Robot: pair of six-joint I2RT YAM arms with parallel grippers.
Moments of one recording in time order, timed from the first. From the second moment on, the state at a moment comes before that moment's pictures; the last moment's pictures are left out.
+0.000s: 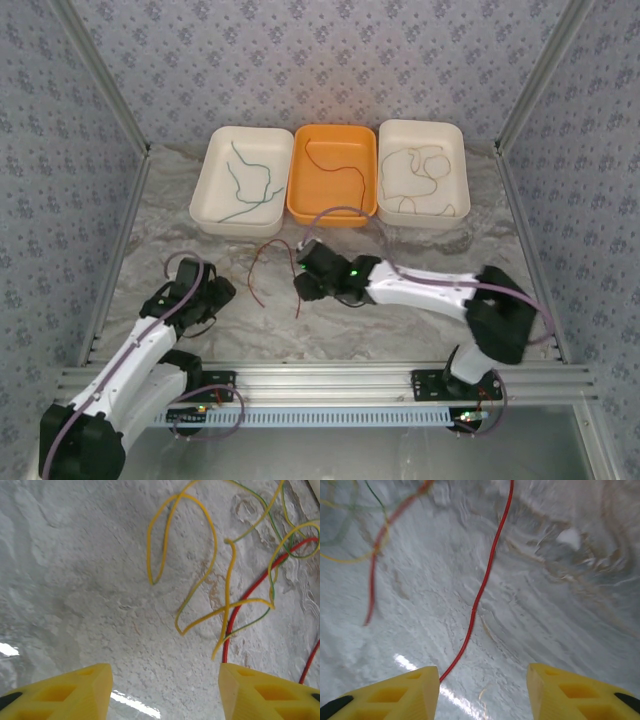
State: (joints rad) left arm -0.30 0.77 0.41 -0.64 -0.03 -0.98; right arm 1.05 1.65 1.09 -0.41 0.18 0.48
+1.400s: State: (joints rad) left arm -0.30 1.21 0.50 -0.33 -0.10 -0.89; right arm 0.71 1.47 1.09 -0.54 0.44 0.51
